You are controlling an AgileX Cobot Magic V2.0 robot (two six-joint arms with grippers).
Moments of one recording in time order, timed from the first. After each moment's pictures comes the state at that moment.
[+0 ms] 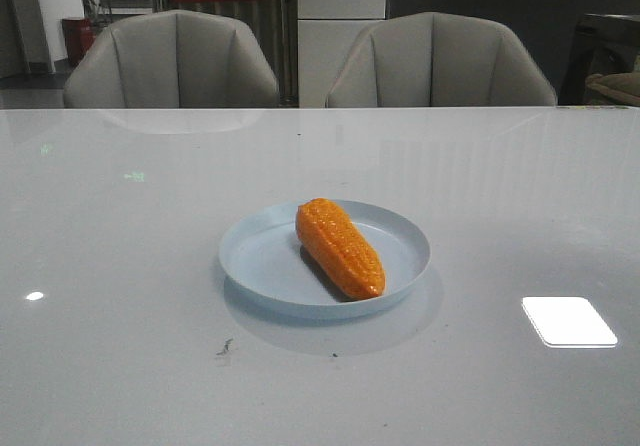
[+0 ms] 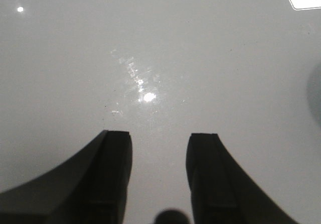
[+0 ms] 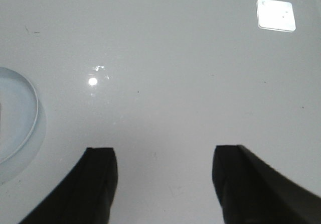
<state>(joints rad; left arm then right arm) 0.04 0.98 -0.73 -0.21 0.50 0.37 -0.11 0.92 -0.94 0.13 0.75 -0.21</state>
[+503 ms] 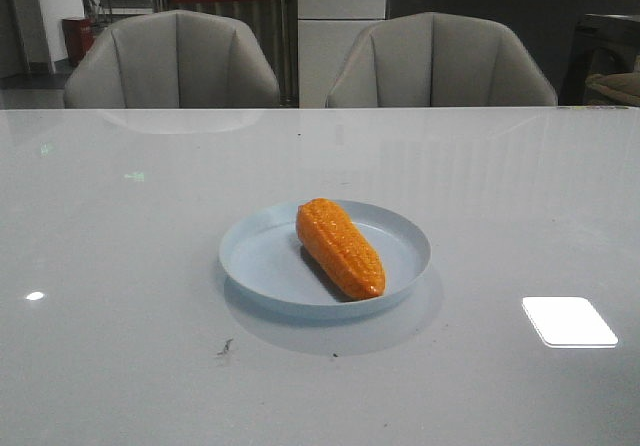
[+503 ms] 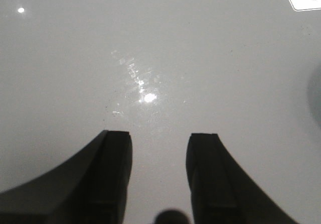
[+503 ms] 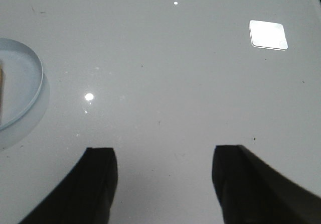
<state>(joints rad) 0.04 0.98 -0.73 -0.21 0.49 0.37 -0.11 0.63 -0.66 0.13 0.68 -0.21</state>
